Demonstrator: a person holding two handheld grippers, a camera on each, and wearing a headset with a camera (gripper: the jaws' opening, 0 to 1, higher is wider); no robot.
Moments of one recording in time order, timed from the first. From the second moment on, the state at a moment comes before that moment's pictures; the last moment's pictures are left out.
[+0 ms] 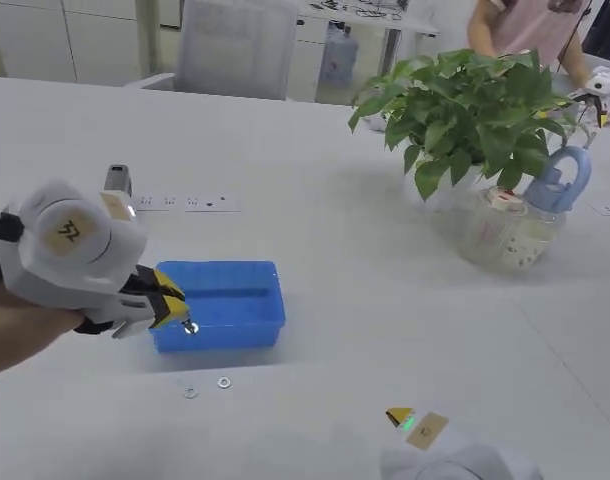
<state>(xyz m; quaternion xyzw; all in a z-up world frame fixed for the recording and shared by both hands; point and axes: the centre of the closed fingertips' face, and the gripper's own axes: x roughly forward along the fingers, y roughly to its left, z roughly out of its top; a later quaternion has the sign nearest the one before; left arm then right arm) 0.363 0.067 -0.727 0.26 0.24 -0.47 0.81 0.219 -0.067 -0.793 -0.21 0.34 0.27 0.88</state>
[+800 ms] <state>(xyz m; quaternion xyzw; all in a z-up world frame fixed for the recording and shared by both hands) 0.401 0.061 -0.756 0.26 0.27 -0.47 0.80 0.220 -0.071 -0.796 -0.20 0.35 0.26 0.88</state>
